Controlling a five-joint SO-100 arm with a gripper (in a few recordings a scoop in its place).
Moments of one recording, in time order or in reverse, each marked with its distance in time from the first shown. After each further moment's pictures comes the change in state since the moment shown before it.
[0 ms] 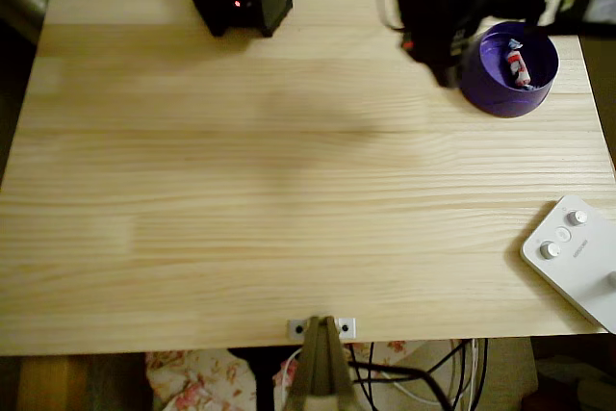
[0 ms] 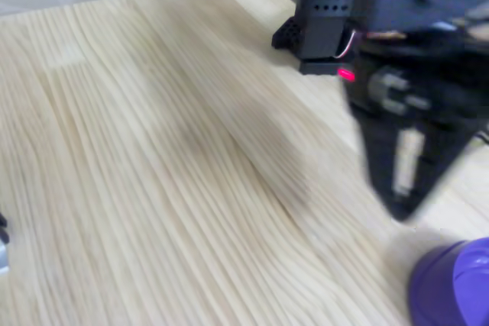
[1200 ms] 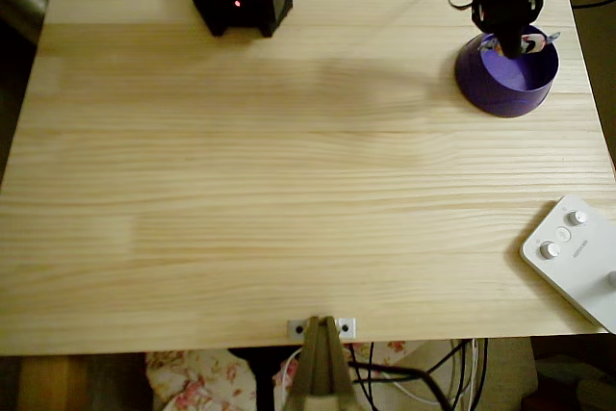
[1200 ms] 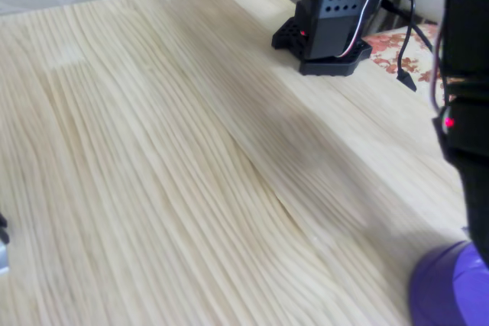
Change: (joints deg) arm -18.2 -16.6 -12.0 -12.0 -0.1
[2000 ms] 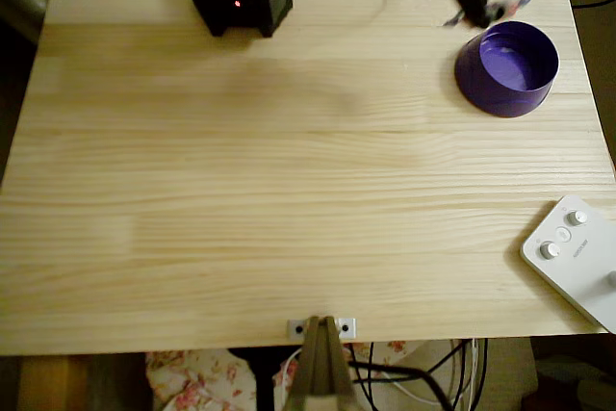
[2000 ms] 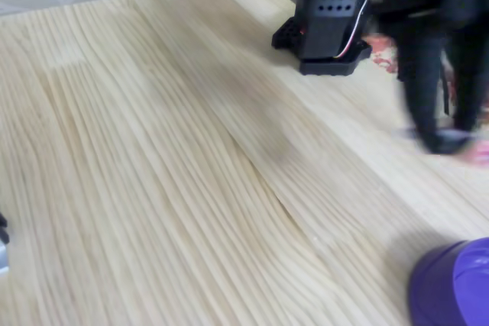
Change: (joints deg) arm 2.6 32.8 17.2 7.6 -7.2
